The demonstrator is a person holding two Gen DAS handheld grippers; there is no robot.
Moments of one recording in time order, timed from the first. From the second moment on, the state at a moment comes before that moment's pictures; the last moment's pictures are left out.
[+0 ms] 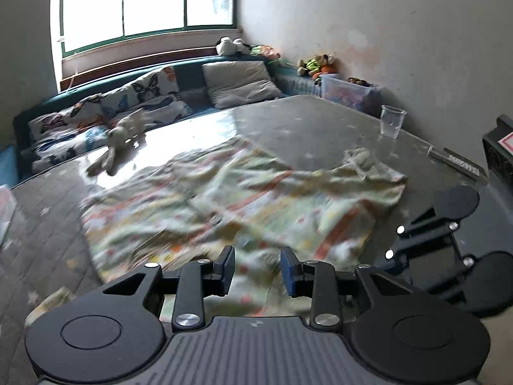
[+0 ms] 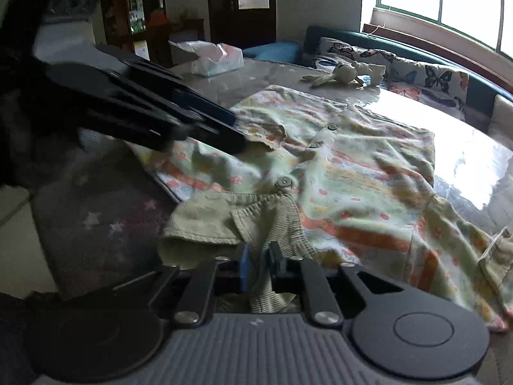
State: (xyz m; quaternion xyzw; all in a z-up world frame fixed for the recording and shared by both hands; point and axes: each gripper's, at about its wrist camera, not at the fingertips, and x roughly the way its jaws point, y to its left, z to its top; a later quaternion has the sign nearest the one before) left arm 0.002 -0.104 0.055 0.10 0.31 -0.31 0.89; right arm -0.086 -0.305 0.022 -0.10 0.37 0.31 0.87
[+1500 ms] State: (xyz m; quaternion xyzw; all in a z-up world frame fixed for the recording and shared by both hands) left arm 0.000 -0.152 0.009 0.10 0.36 -0.36 0.85; right arm 0.022 -0.494 -0.013 0.03 0.34 -0.07 0.94
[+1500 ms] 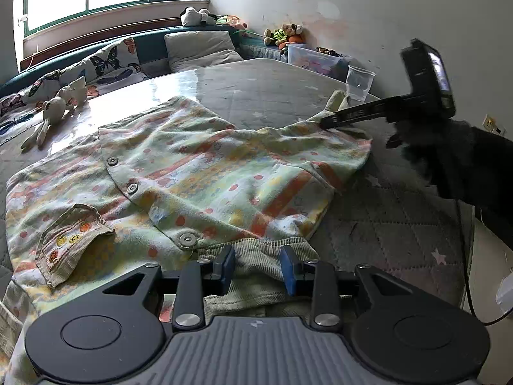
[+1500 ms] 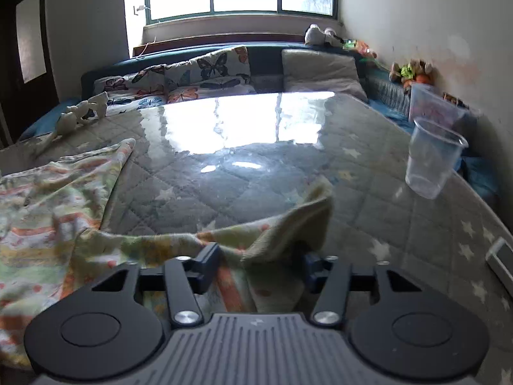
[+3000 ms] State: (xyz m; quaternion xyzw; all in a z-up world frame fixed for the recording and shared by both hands) left arm 0.022 0.007 0.010 0.03 0.37 -0.07 0.93; right arm 0.001 -0.469 -0.021 0.03 0.34 -0.07 0.94
